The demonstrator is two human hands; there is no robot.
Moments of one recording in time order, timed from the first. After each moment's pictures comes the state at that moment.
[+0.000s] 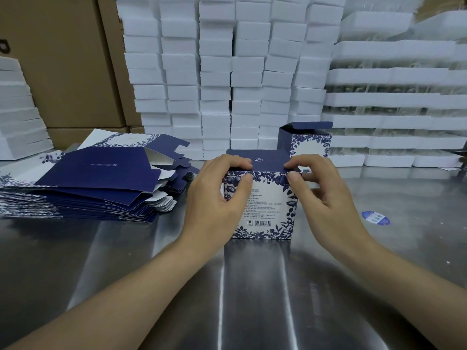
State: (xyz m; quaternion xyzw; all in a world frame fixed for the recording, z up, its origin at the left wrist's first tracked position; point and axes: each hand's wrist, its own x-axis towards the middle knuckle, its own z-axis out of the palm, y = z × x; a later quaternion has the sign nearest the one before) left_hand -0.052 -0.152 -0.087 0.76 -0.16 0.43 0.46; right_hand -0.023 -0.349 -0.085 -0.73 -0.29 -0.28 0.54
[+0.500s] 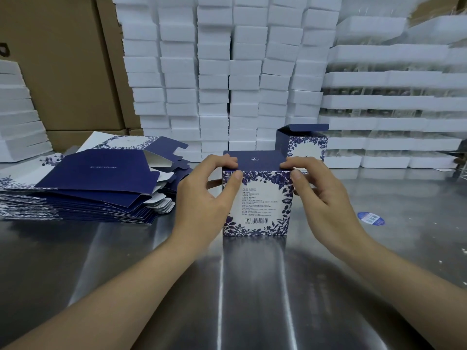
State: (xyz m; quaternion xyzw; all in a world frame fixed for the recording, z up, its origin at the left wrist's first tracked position) left_hand -0.048 -0.143 -0.086 0.73 -0.14 0.41 0.53; right_hand -0.019 -0.354 -0.082 -0.74 -0.28 -0.26 0.55
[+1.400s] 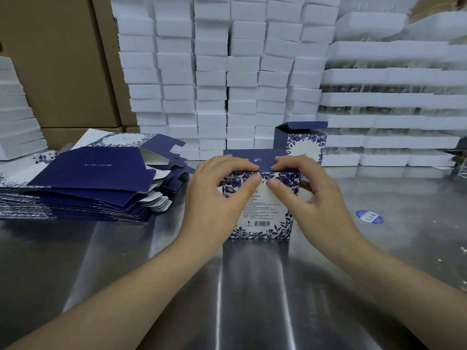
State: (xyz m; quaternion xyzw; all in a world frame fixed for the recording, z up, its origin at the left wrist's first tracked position) left_hand -0.060 -0.164 -0.078 0.77 -0.14 0.40 0.48; right_hand -0.027 -0.347 -0.083 -0.74 -0.32 -0.27 0.53
